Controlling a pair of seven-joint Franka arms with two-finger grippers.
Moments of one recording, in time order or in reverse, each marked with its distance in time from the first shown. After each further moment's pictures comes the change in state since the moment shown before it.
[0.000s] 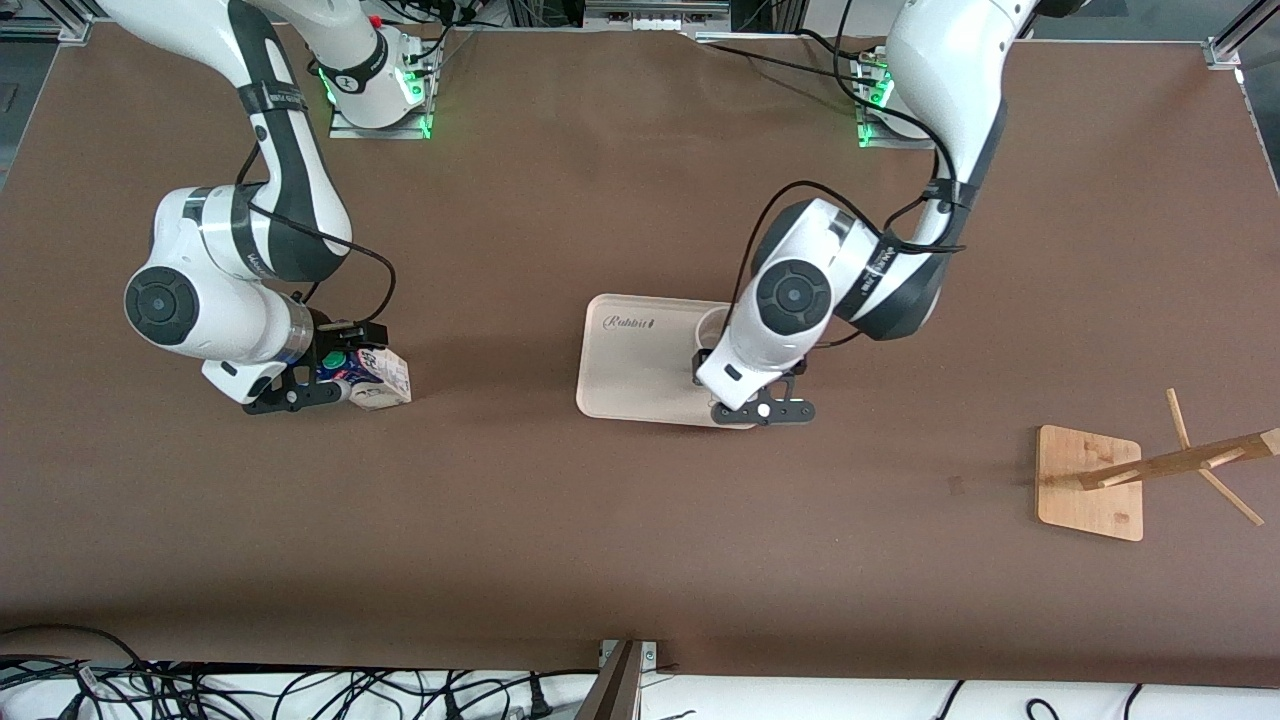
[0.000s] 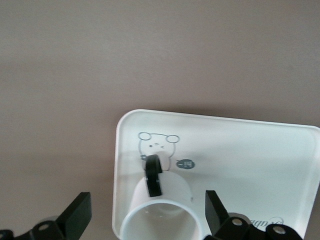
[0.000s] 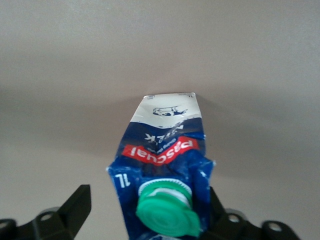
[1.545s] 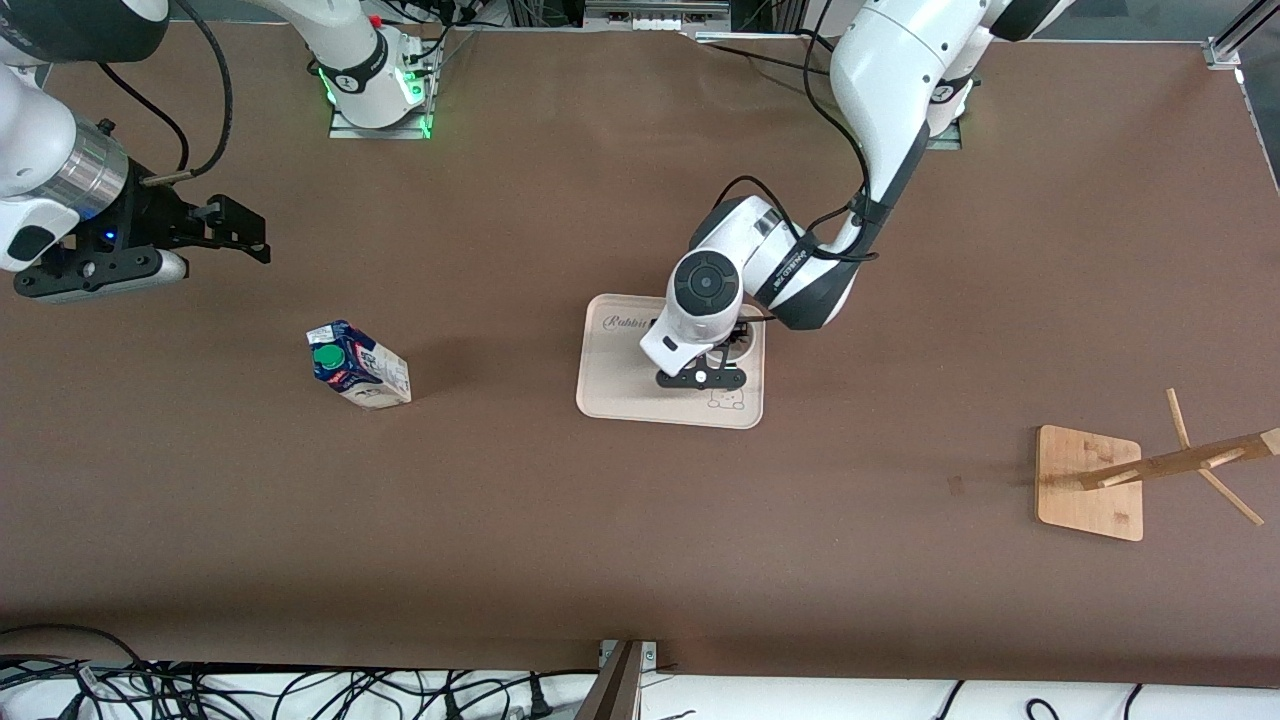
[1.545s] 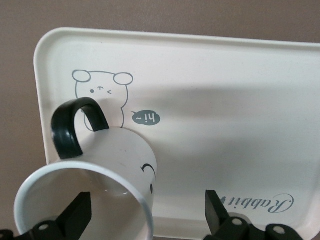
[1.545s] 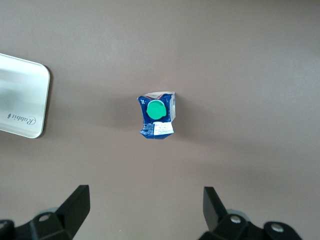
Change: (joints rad) left arm -0.037 0.080 -0.093 -0.061 0.042 0.035 -0.094; right arm 0.003 -0.349 -0.031 0.142 -0.127 -0.306 0.027
